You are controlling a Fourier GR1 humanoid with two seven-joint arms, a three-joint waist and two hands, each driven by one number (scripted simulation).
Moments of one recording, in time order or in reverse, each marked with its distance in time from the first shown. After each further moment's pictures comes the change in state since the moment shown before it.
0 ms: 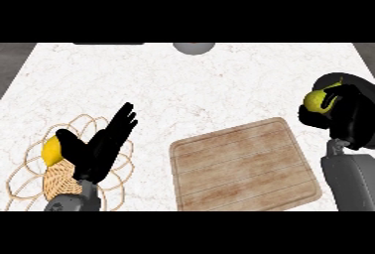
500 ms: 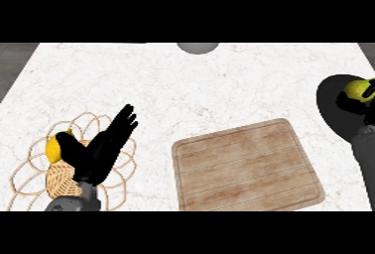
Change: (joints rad) left arm 0.015 -0.002 0.000 0.001 -0.002 -0.022 -0.019; right arm -0.182 -0.131 -0.228 0.482 -0.095 -0.300 -0.248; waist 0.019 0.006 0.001
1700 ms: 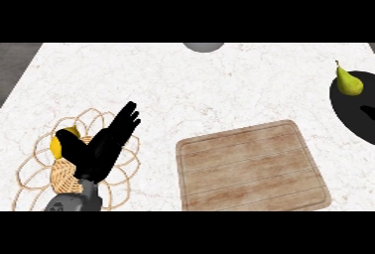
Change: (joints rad) left arm -0.020 -0.006 -0.001 -0.011 0.002 -0.015 0.014; right arm -0.179 -0.206 -0.314 0.603 -0.356 0.135 -0.530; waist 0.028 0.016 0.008
